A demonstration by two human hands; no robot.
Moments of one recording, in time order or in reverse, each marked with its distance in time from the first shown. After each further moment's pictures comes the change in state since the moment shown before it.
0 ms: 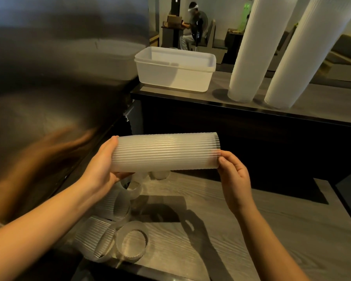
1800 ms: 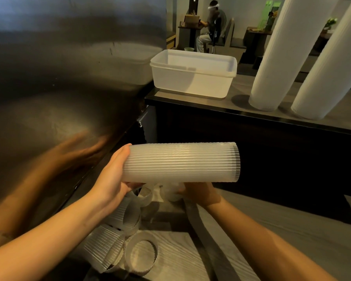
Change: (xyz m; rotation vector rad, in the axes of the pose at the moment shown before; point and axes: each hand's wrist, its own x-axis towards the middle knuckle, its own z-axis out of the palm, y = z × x) left_hand 0.003 -0.001 0.001 -0.018 0.038 -0.004; right_hand 0.062 0.127 0.043 -1.201 -0.485 -0.084
